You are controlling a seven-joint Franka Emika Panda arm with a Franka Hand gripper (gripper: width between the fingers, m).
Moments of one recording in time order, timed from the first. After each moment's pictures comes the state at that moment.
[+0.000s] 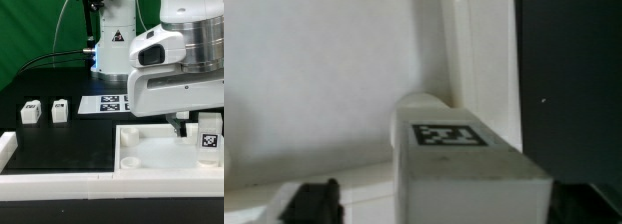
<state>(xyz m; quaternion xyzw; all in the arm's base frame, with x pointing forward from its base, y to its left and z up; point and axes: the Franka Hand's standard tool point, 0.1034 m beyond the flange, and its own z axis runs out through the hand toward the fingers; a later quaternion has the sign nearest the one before) 0.629 0.112 0.076 -0.99 0.06 0.04 0.08</state>
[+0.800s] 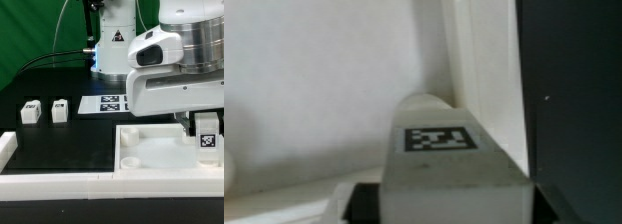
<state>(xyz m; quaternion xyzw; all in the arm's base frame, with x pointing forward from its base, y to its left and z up) 0.629 0.110 0.075 -0.99 0.11 0.05 0.08</state>
